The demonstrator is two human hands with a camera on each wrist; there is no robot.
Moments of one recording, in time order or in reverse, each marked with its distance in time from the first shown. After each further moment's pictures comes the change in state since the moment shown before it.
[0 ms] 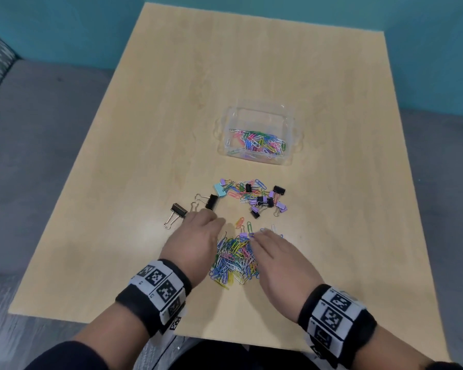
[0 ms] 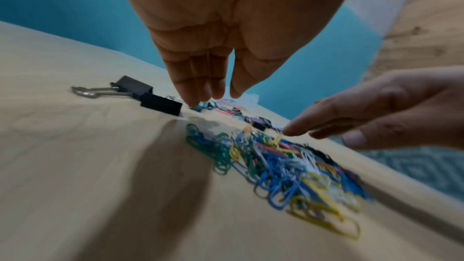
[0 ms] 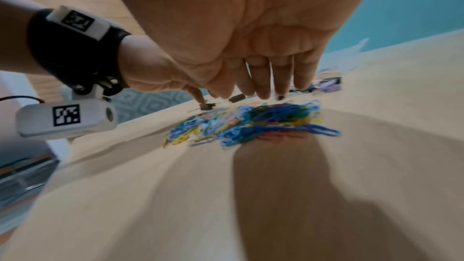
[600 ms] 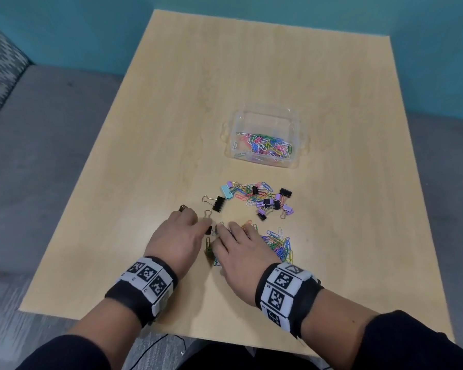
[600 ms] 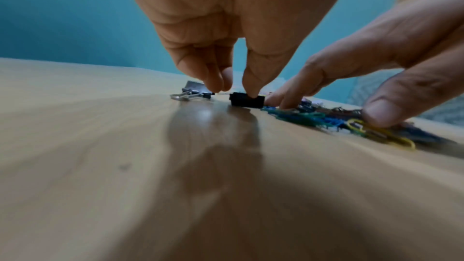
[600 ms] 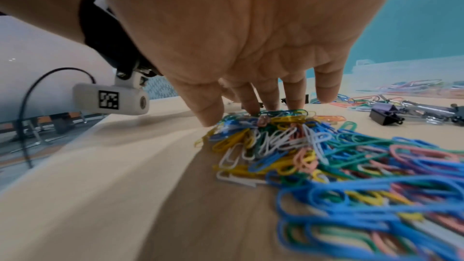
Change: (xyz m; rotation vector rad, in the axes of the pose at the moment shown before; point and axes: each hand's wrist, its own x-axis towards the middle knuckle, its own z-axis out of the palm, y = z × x) left_hand -0.009 -0.032 -0.017 0.178 -0.016 -0.068; right_hand 0.055 -0.053 -0.011 -0.295 -0.015 -0.154
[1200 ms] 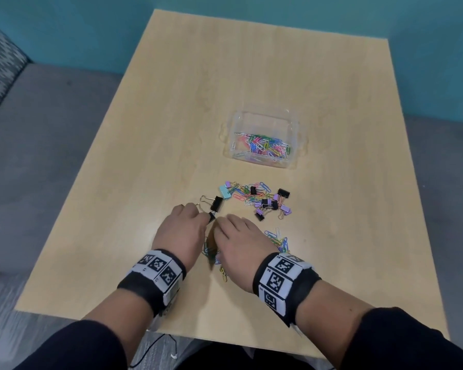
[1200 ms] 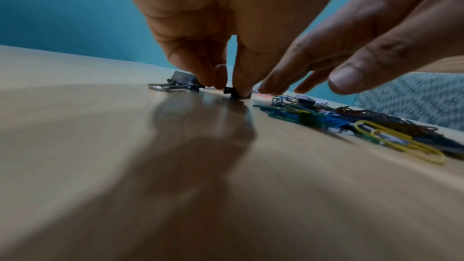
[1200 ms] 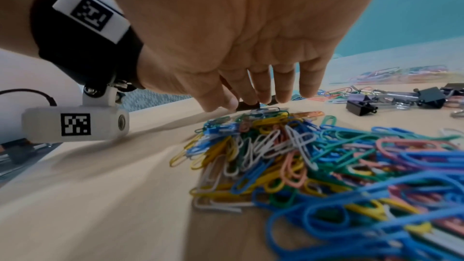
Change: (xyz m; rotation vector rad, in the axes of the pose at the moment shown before) left_hand 0.015 0.005 0.011 0.032 0.028 -0.045; right_hand 0.011 0.012 -0.005 0.114 0.116 0.006
